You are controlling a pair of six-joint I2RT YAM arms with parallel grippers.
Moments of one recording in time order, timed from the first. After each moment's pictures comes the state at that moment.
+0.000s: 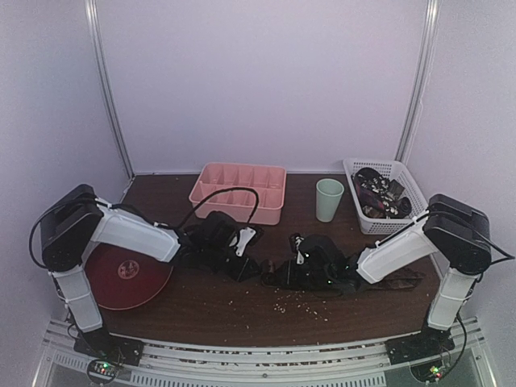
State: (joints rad) left arm -0.93 1.82 0.94 0.09 0.25 -0.29; right arm 0.97 1.79 0.71 0.40 0.00 0.92
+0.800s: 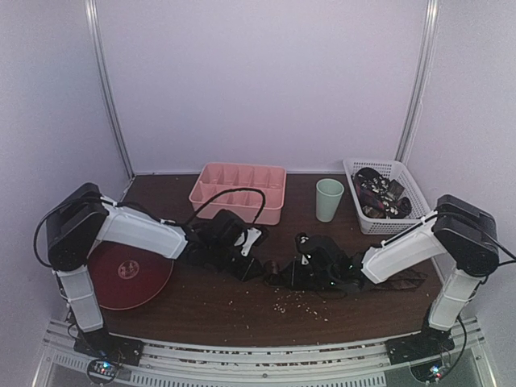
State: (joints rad) left arm -0.95 1.86 1.03 -0.02 0.20 -0.28; right arm 0.97 1.74 0.70 0.31 0.09 0.90
